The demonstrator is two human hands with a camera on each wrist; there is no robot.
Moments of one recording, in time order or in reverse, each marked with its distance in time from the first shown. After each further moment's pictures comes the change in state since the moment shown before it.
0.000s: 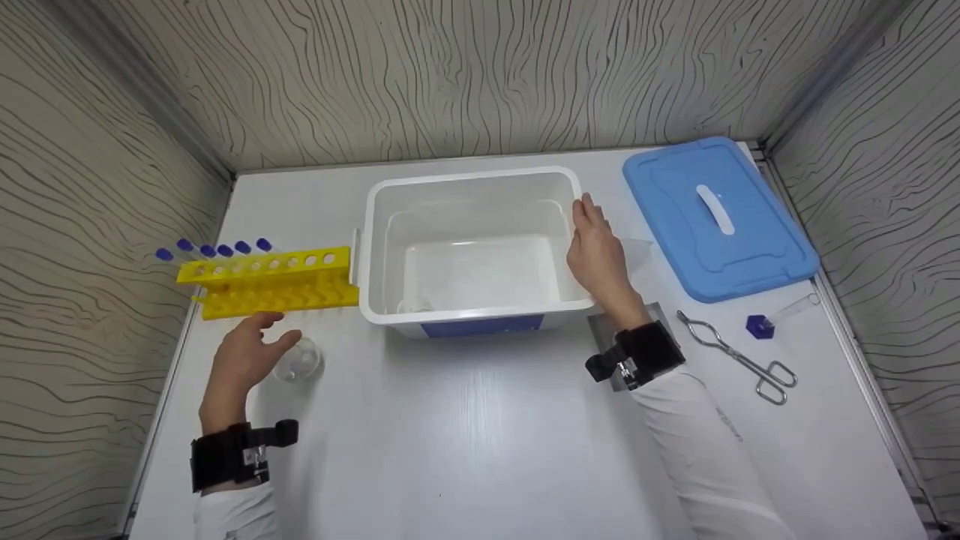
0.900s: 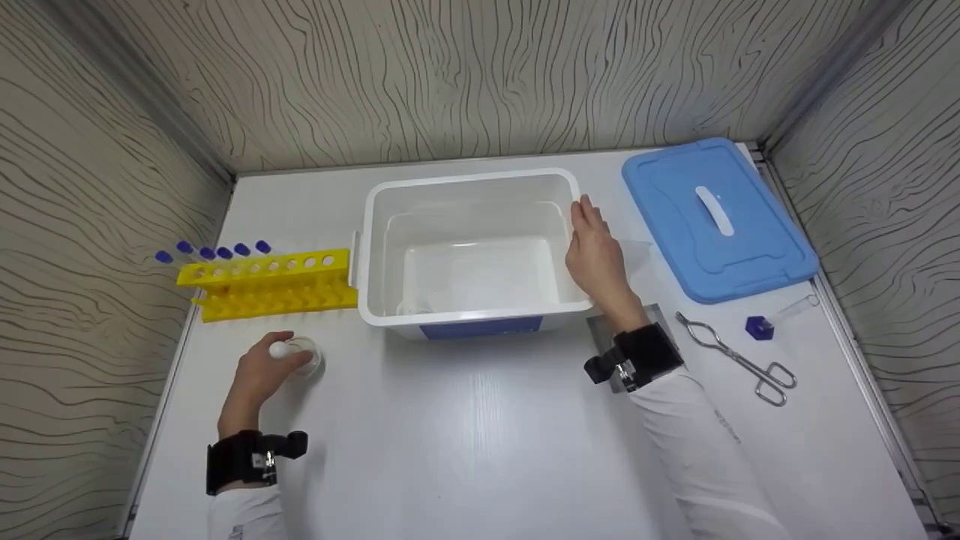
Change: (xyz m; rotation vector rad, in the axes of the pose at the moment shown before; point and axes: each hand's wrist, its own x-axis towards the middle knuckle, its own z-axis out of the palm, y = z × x) left_hand 0.018 -0.035 0.041 -0.266 -0.129 -0.229; right_hand 0.000 0.001 0.002 -0.003 0.021 -0.016
